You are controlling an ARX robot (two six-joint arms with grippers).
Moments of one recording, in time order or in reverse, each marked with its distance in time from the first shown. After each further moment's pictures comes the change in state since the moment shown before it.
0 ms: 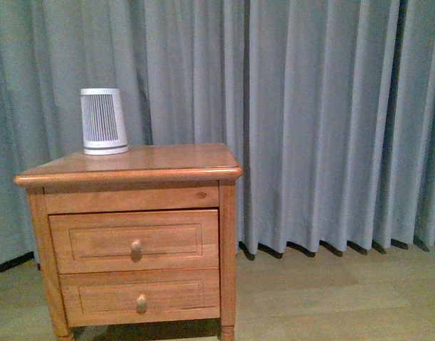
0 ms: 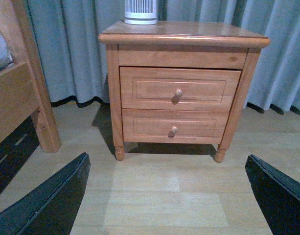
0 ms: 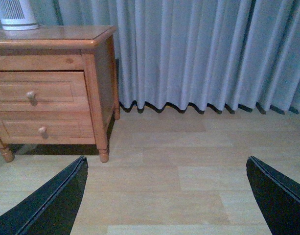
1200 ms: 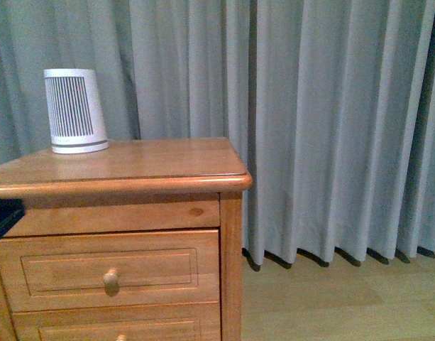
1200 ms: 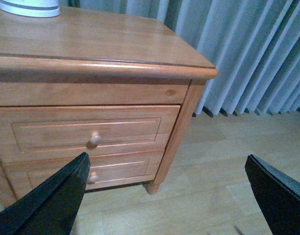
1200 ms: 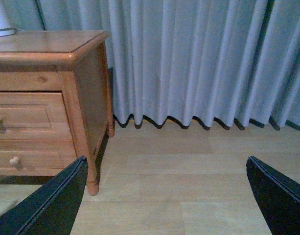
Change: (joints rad) left arm -0.188 0.946 0.365 0.491 0.134 -0.146; right arm 0.000 0.000 0.000 0.000 0.000 0.000
